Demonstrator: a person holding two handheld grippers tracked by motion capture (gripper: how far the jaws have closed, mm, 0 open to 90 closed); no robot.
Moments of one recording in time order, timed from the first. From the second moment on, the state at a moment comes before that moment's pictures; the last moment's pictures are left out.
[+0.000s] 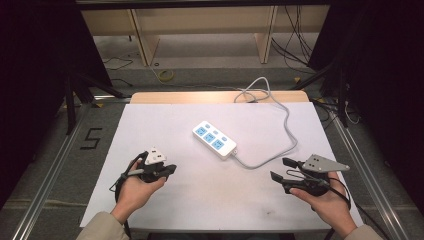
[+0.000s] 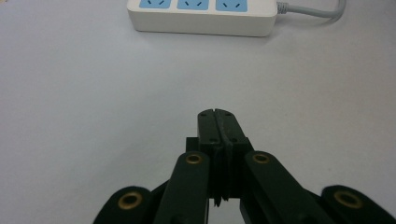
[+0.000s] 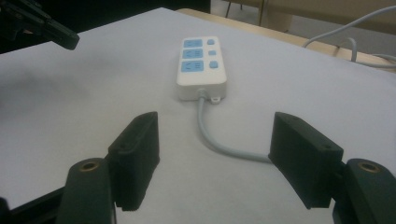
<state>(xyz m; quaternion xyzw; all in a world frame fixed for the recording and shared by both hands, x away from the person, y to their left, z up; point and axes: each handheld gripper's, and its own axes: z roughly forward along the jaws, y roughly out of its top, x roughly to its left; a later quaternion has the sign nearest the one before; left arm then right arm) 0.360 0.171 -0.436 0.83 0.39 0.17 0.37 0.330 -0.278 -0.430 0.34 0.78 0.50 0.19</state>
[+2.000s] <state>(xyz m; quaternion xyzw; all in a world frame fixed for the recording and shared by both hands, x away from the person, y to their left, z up) 0.434 0.111 -0.401 0.85 0.37 0.15 0.36 0.331 -0.276 -0.434 0.33 0.78 0.49 0.17</state>
